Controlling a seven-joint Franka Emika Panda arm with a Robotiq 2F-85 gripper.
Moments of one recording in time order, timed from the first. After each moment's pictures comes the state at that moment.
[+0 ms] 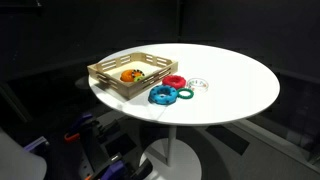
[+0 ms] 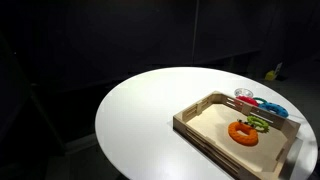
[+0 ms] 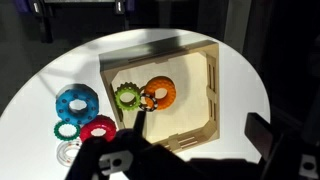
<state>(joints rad) 0.11 -0.95 0.04 -2.62 0.28 1.81 0.15</state>
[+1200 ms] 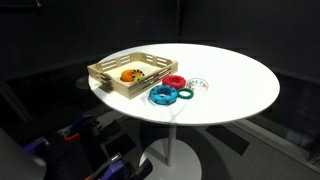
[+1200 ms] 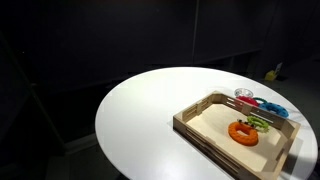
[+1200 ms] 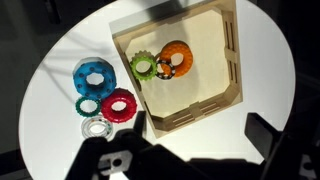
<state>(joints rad) -0.01 -0.79 0.05 -2.53 0.26 1.92 0.17</state>
